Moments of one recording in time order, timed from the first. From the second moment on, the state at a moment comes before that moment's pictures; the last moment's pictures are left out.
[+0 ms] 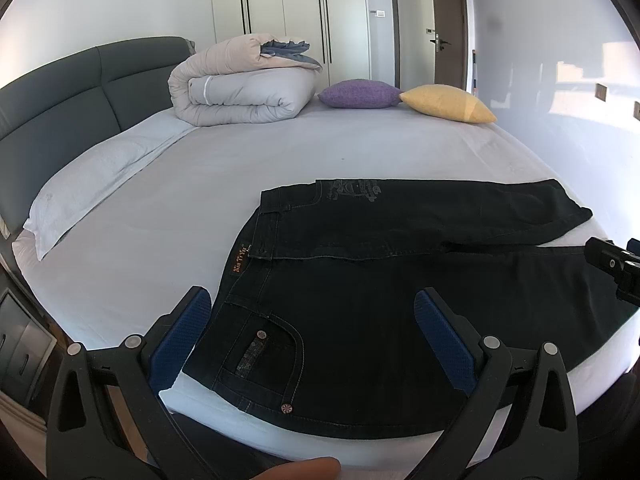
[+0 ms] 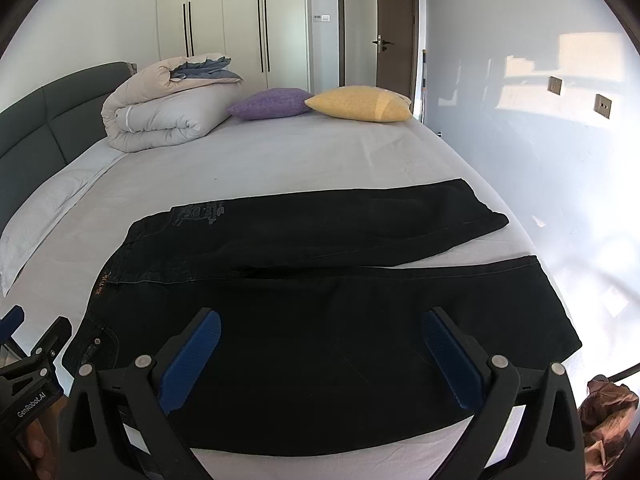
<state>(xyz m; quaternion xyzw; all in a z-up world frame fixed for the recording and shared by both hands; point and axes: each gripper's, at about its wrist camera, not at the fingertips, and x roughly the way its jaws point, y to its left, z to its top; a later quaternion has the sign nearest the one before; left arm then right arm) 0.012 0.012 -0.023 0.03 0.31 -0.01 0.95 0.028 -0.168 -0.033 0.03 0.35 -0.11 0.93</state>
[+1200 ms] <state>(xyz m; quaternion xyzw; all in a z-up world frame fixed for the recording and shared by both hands) 0.012 0.018 -0.036 0.03 0.33 -0.02 0.94 0.026 -0.161 -0.028 0.03 0.36 -0.11 0.93</state>
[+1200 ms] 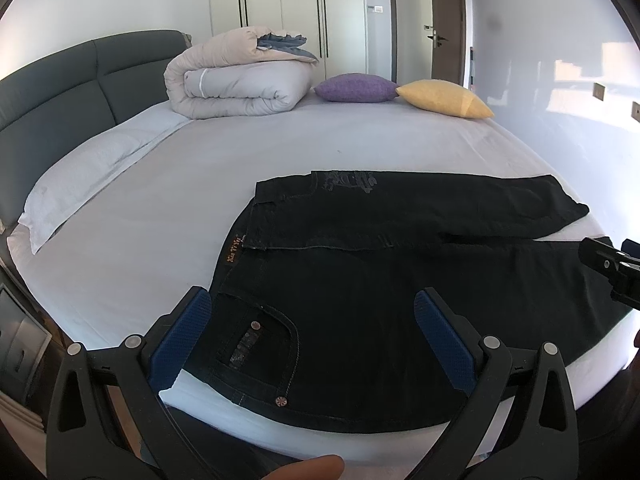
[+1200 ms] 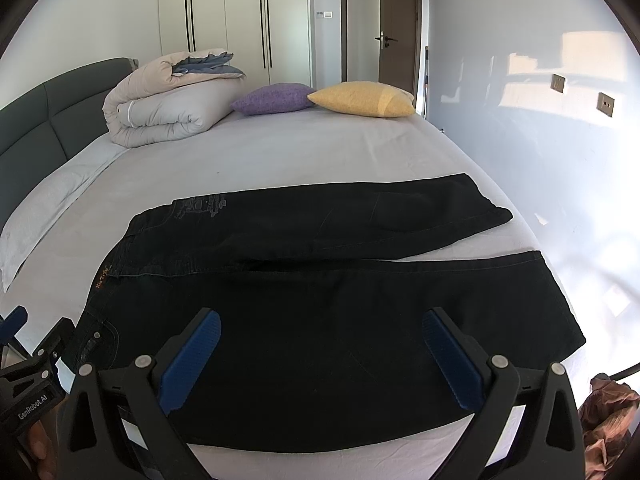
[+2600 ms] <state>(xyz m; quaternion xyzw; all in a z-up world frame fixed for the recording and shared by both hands) 0.097 0.050 -0.071 0.02 0.38 -0.04 0.92 0.077 -0.174 -0.043 0.02 0.39 -0.08 0.92</state>
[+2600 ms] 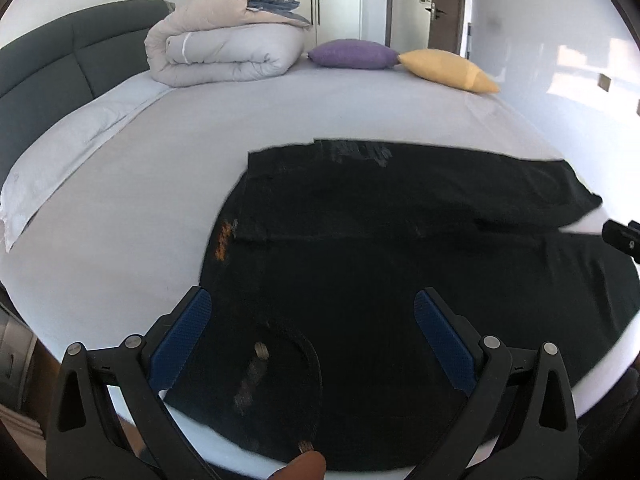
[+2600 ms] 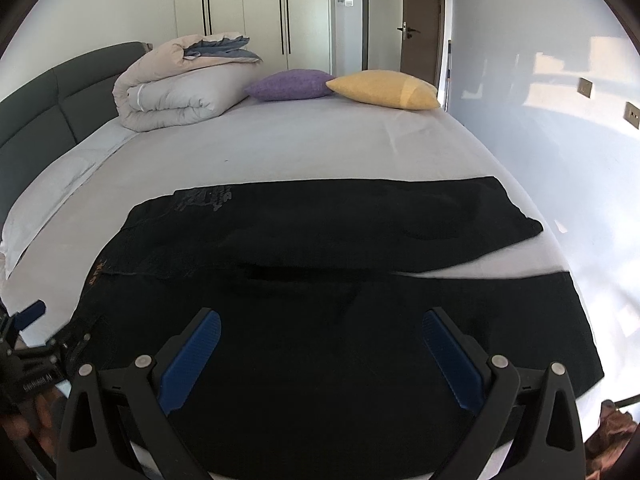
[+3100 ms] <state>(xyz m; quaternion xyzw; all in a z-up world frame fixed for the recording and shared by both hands) 0.199 0.039 -0.047 0.03 0.35 -0.09 0.93 0.153 -0.185 -0.049 0.01 0.39 0.02 0.92</state>
